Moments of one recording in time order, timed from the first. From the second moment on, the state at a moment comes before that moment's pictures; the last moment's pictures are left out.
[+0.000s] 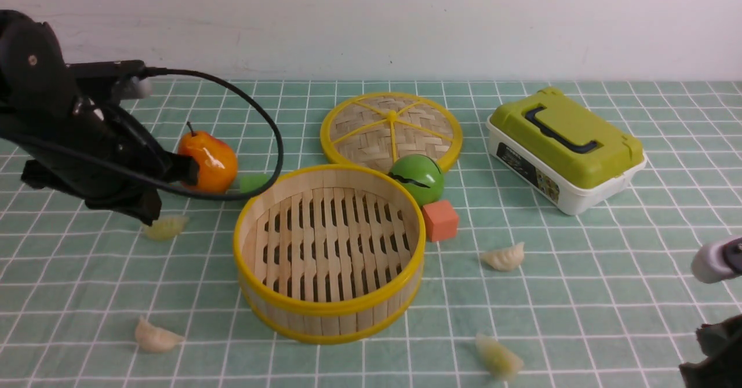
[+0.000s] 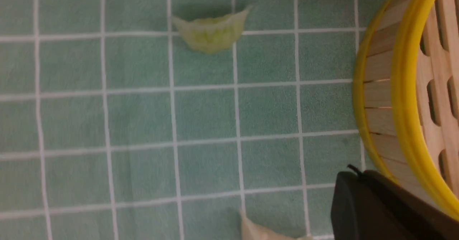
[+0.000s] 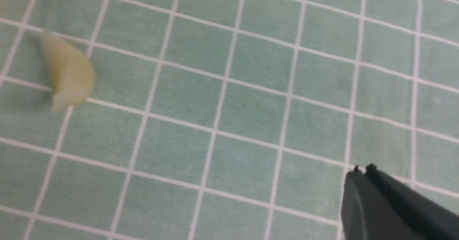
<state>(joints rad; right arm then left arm) 0.23 1.00 -0.50 -0.11 0.44 0.08 -0.12 1.63 -1.29 -0.06 0.85 -0.02</state>
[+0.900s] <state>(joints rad) 0.33 1.06 -0.51 -0.06 0.38 0.07 -0.11 2.05 -1.42 0.33 0.56 0.13</state>
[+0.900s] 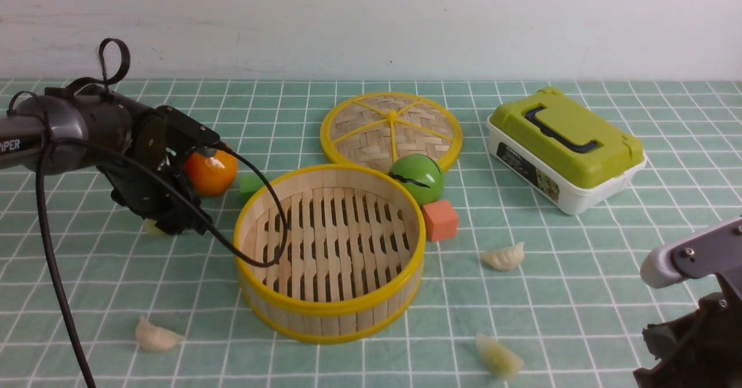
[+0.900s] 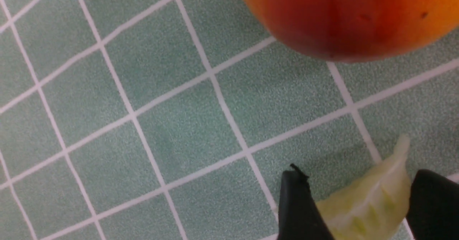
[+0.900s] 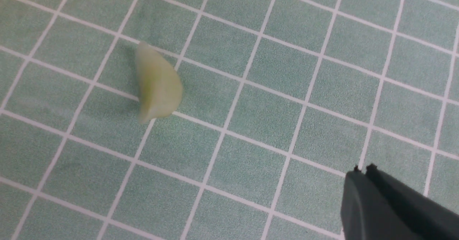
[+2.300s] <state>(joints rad) 0.34 1.06 -0.51 -0.01 0.36 0.07 -0.11 2.06 -1.42 0.58 0.62 -0.70</state>
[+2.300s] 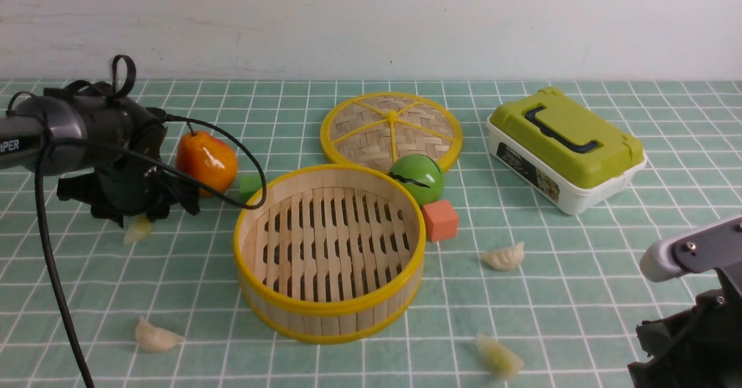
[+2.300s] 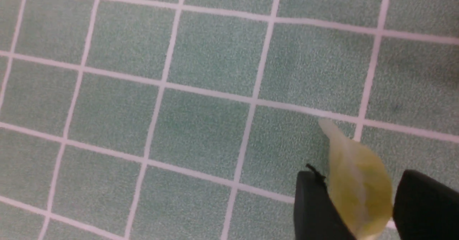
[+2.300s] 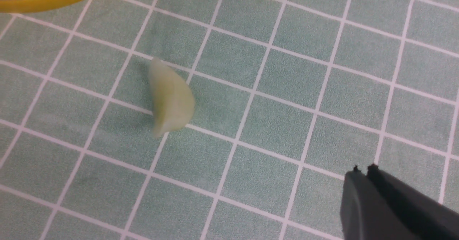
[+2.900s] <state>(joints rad) 0.34 1.06 -0.51 -0.01 0.36 0.07 -0.12 1.83 -1.41 0.22 0.58 -0.54</state>
